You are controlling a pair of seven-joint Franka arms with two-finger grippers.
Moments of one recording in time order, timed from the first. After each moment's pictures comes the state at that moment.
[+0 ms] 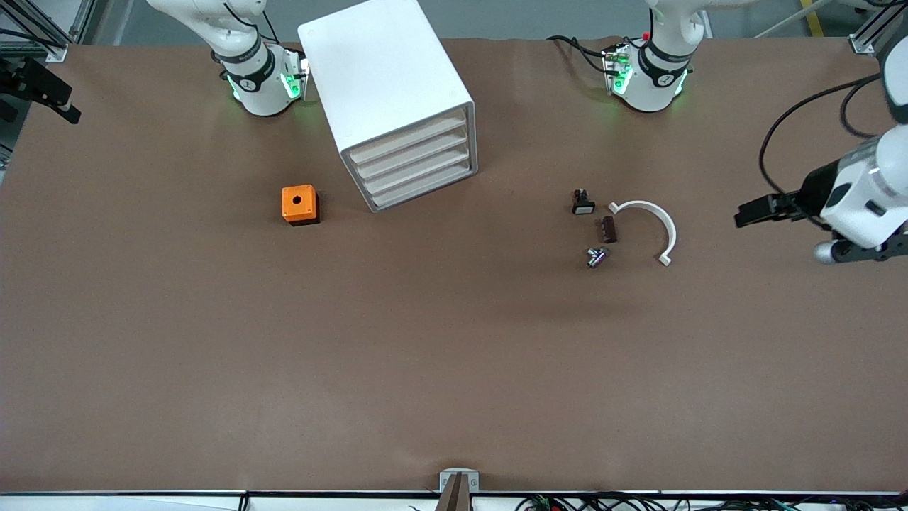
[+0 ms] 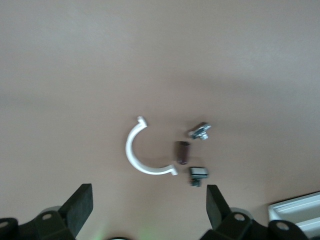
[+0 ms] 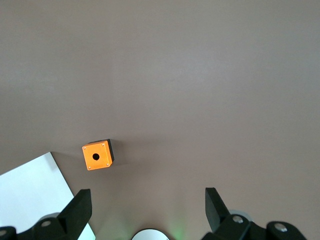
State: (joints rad) left arm 0.02 0.19 -0.08 -1.53 -0.10 1.56 -0.22; right arm -0.08 -0.31 -0.04 -1.80 0.00 1.50 -0.08
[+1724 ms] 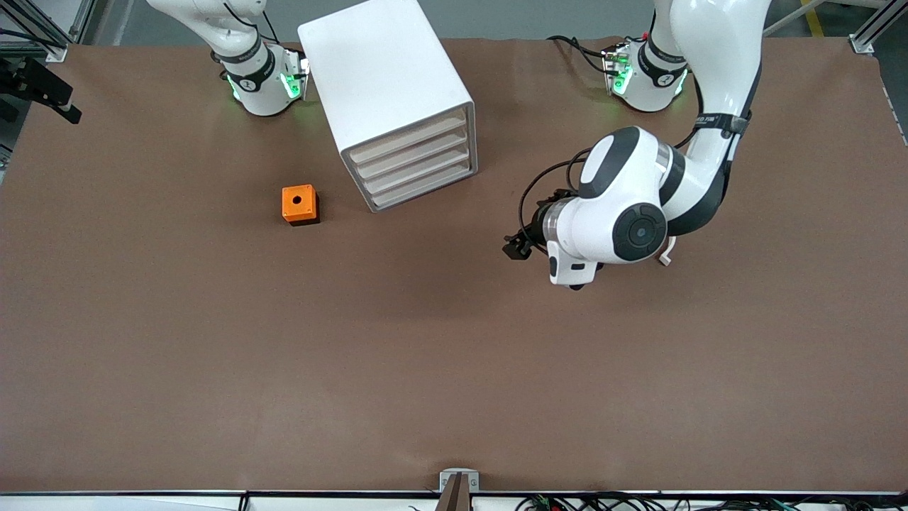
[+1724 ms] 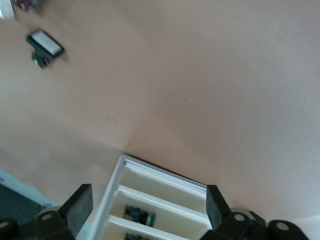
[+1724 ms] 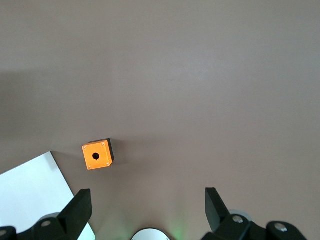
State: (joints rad) left arm -0.42 0.53 -0.09 -1.41 -0.43 1.67 -1.29; right arm -0.08 -0.31 -0.04 -1.80 0.00 1.50 -0.08
